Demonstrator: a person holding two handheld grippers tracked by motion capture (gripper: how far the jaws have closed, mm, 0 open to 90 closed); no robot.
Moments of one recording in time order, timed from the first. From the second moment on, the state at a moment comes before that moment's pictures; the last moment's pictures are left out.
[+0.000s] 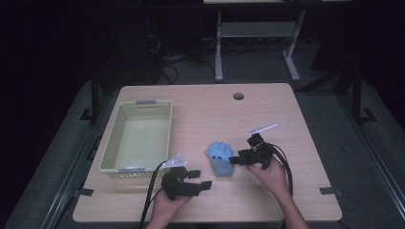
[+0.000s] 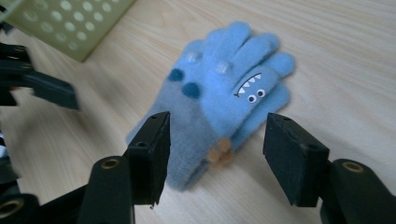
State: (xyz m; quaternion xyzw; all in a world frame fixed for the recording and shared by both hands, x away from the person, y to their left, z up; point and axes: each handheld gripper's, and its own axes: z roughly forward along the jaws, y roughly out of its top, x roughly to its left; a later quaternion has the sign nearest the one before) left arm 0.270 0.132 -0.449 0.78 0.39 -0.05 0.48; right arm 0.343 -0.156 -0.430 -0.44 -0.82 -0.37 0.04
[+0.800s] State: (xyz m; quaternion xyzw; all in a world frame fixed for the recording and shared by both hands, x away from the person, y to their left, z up) left arm 0.320 0.107 -0.462 0.73 0.51 -0.09 0.45; right arm 0.351 -0.159 -0.464 -0.49 -0.77 -0.39 0.10
